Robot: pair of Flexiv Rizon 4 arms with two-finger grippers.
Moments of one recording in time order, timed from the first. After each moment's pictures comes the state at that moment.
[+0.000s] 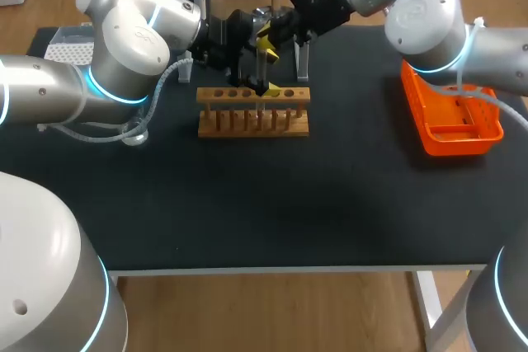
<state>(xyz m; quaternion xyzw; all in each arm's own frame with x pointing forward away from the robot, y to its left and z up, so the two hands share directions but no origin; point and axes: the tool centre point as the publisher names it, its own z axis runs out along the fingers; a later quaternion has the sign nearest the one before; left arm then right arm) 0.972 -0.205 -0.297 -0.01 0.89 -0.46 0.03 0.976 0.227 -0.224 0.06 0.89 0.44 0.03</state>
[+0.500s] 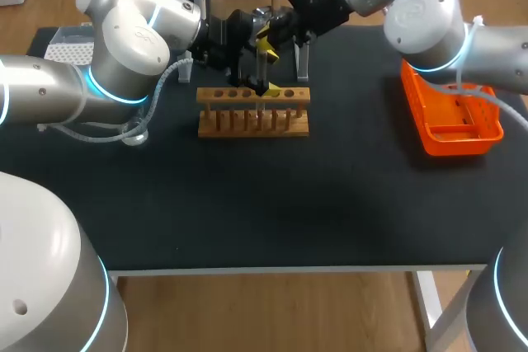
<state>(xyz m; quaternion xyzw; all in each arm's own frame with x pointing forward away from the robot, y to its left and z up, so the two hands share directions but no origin) 0.972 -0.205 -0.297 -0.01 0.89 -0.46 0.03 0.976 0.229 -0.225 0.05 0.90 0.44 0.03</state>
